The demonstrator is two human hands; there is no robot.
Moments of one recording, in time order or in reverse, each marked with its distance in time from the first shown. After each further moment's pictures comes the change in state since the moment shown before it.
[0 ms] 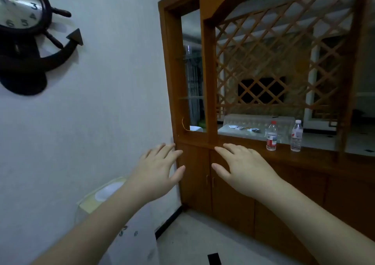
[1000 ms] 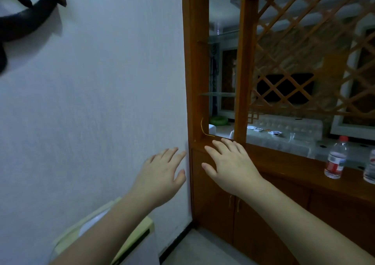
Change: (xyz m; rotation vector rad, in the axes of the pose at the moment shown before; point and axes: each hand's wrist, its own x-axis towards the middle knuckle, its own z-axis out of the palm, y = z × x) left_hand 0.238 -0.187 0.141 -0.061 0.011 -0.104; right_hand 0.347 -0.038 0.159 -0.048 0.047 -0.109
